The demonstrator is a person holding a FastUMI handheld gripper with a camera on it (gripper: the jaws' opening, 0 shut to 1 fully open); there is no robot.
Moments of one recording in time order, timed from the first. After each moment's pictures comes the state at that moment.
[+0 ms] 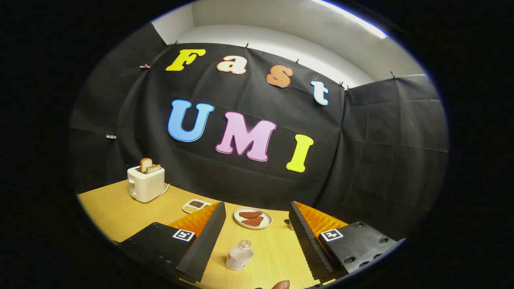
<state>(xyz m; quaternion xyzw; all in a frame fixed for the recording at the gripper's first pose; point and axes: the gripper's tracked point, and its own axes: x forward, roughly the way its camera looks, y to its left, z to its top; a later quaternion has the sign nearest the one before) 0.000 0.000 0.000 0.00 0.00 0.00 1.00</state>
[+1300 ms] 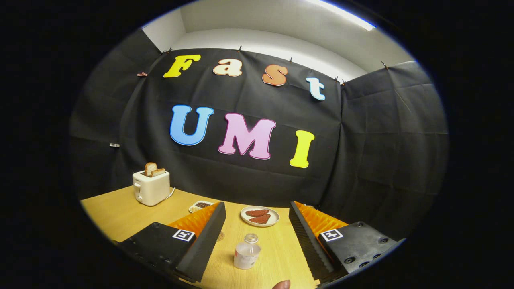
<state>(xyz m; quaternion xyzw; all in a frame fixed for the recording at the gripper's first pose) -0.007 0.003 -0.042 0.05 -0.01 0.01 1.00</state>
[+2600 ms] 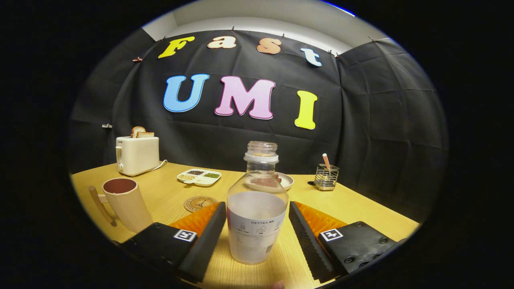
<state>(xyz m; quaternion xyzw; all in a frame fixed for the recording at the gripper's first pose) 0.068 0.045 -0.244 0.08 0.04 0.01 1.00</state>
